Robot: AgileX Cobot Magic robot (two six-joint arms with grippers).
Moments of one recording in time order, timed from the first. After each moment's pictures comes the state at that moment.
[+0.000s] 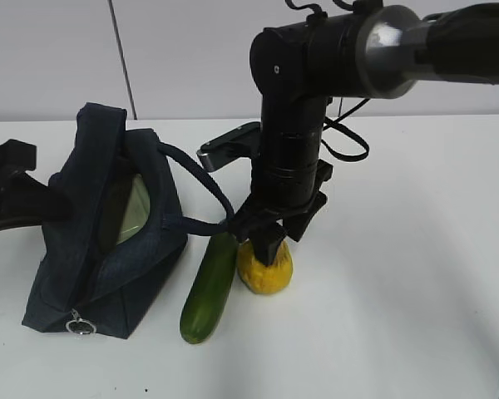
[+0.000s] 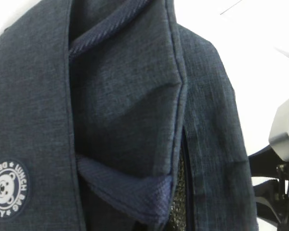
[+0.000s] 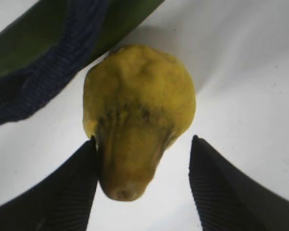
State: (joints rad) left arm -0.01 1.32 -0.69 -1.08 0.71 0.71; right arm 0.55 2.13 -1.71 0.07 1.21 -0.21
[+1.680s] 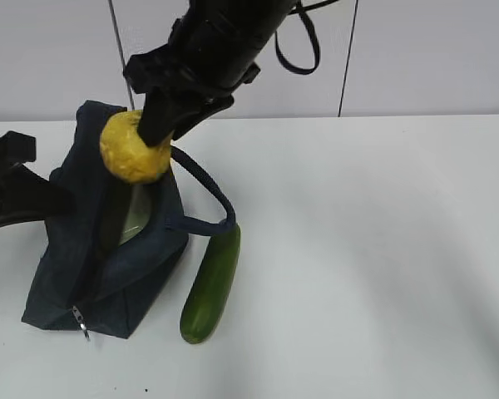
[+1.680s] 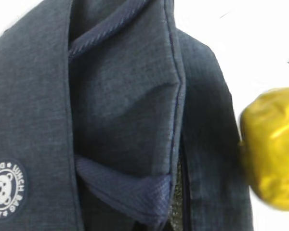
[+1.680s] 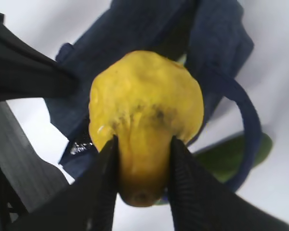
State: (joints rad) left arm -0.01 1.32 -0.69 -1.11 0.71 0.71; right arm 0.55 2.04 -2.02 0.48 1.20 -0.34
